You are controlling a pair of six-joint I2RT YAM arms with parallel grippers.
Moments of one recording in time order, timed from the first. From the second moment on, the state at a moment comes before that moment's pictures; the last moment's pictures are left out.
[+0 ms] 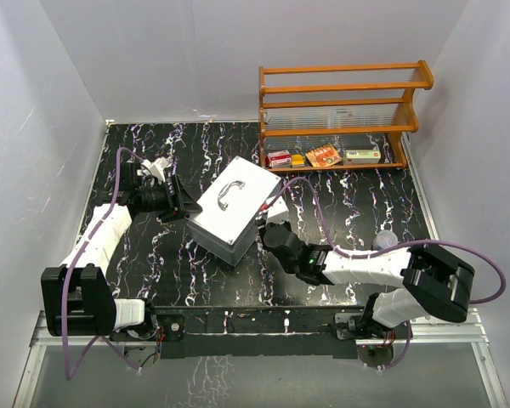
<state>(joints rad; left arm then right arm) 0.00 1.28 0.90 -0.55 0.72 -0.34 1.08 1.38 0.63 0.28 0.67 0.24</state>
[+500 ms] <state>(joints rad) 0.00 1.30 0.90 -0.57 0.74 -0.35 1.08 1.33 0.62 0.25 0.77 0.23</state>
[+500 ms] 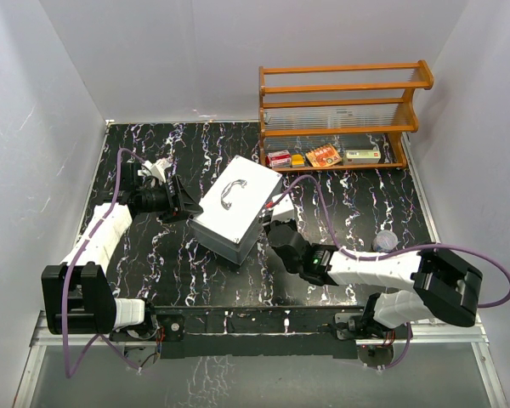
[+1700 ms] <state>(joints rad) 0.00 1.30 0.90 -0.57 0.75 -0.35 1.08 1.36 0.66 0.29 0.79 0.17</state>
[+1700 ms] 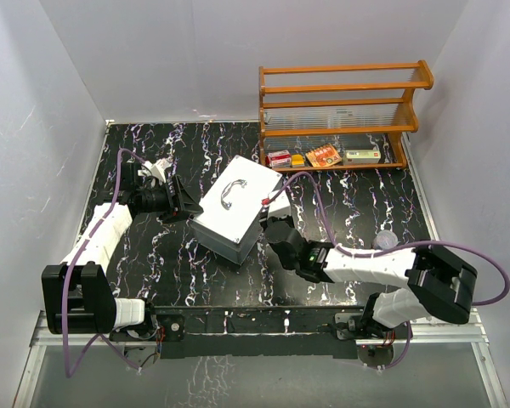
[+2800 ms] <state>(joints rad) 0.00 1.30 0.90 -0.57 0.76 -0.36 0.93 1.28 0.72 0.25 0.59 0.36</state>
